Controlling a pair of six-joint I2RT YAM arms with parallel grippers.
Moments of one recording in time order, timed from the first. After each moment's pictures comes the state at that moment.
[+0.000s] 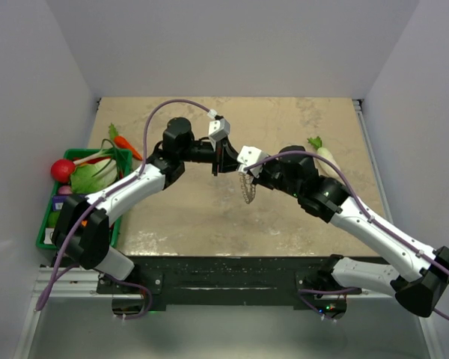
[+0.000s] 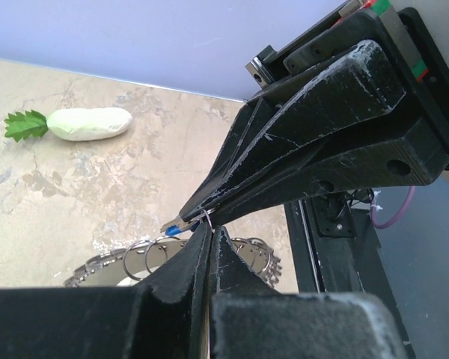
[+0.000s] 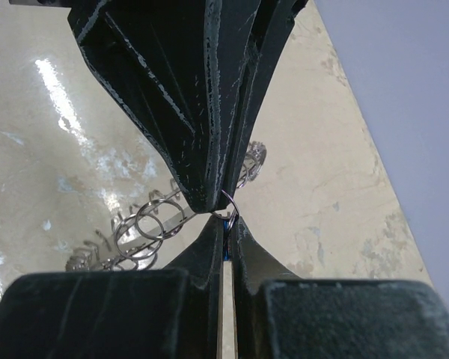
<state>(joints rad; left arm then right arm) -0.57 1.52 1.08 0.34 1.03 -0.15 0.78 1.09 1.05 -0.39 0.02 -0.57</state>
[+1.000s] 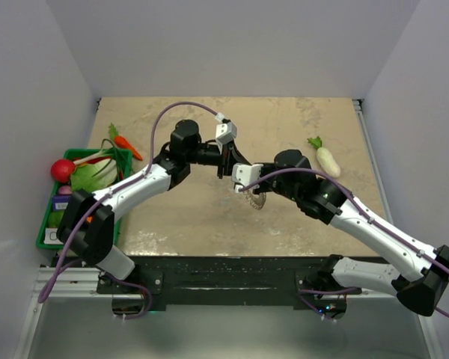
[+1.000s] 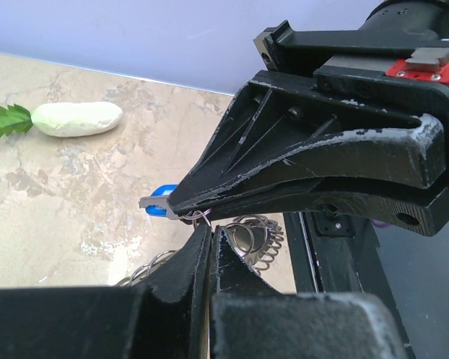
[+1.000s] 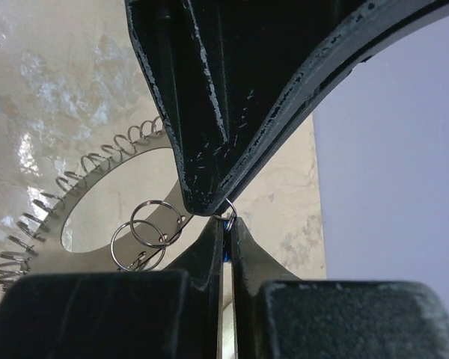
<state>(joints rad) -0.61 1.55 1.09 0.34 1.01 -0.14 0.81 1.08 1.05 -0.47 0.11 -0.91</state>
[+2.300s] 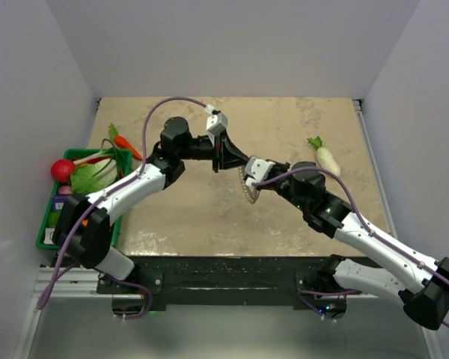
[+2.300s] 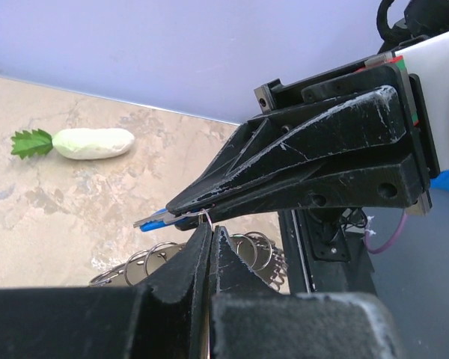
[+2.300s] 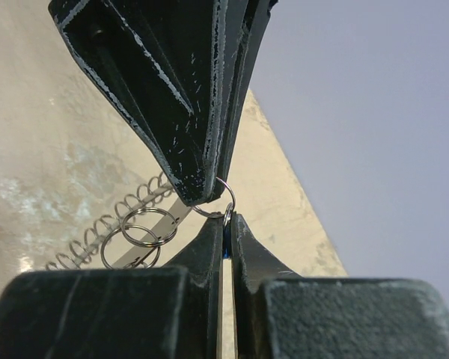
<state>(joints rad) -0.56 1.52 1.09 0.45 1.02 -0.26 0.78 0.96 0.81 -0.01 0.10 -0.72</state>
